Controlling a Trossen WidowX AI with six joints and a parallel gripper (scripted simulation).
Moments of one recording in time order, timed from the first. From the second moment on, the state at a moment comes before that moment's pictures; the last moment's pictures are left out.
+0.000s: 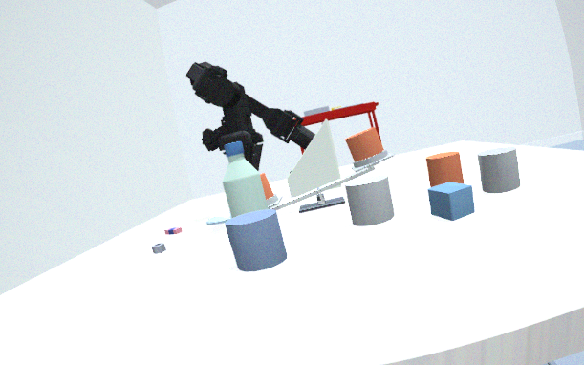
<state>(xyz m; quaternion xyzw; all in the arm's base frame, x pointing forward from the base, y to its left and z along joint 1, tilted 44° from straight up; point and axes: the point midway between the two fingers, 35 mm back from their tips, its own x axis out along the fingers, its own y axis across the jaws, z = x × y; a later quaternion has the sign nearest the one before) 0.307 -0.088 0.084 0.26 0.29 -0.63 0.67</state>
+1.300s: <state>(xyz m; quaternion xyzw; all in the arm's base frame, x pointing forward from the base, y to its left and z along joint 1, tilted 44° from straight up) 0.306 -0.120 0.051 0.26 0.29 -0.64 0.67</state>
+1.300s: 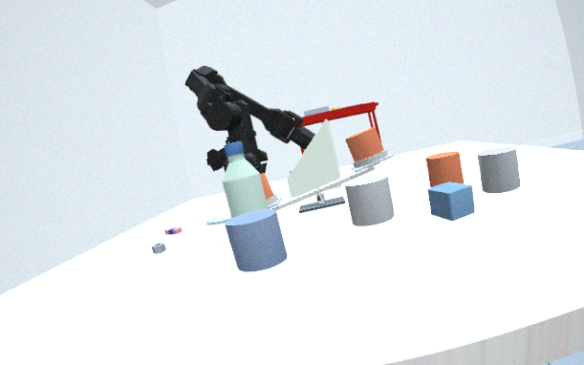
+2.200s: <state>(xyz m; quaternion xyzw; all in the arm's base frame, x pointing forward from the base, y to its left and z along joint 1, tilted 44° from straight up) 0.308 -0.104 0.066 0.26 0.30 -0.64 0.66</state>
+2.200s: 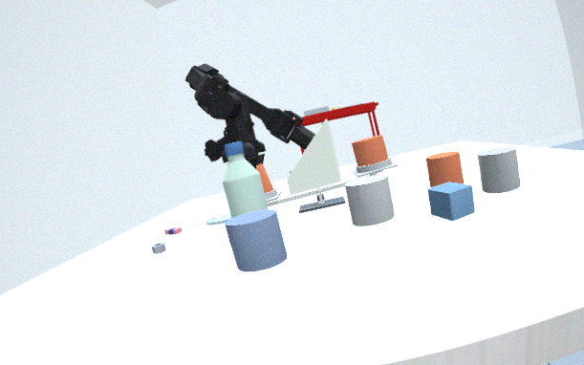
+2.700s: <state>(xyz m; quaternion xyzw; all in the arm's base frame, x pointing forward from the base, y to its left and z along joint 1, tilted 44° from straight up) 0.308 -0.090 0.077 0.26 0.30 -0.64 0.66</state>
